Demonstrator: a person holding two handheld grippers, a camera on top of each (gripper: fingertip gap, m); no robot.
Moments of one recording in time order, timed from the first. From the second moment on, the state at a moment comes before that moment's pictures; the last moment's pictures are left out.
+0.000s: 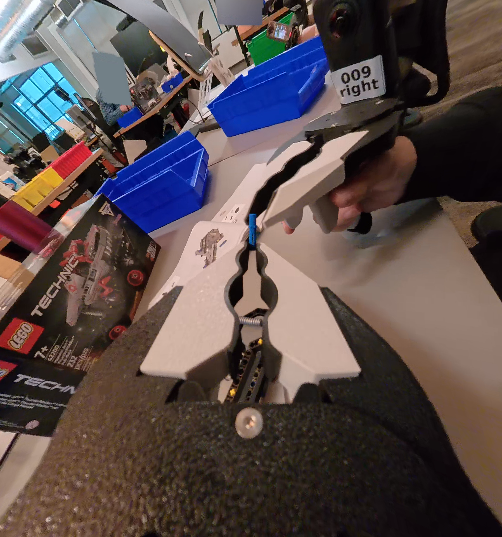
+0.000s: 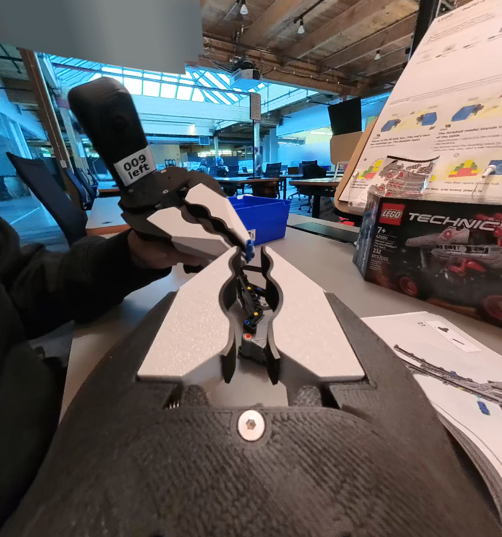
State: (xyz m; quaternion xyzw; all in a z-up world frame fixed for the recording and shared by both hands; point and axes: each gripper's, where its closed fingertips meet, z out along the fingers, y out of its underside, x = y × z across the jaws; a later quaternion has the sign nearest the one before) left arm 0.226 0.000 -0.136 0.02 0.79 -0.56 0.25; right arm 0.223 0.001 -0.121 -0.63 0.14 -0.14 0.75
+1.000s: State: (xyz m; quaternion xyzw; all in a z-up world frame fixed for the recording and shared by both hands) left arm 0.230 0.030 -0.077 -0.05 0.68 -0.70 0.18; right arm 0.229 0.034 -0.071 -0.62 0.08 -0.15 0.76
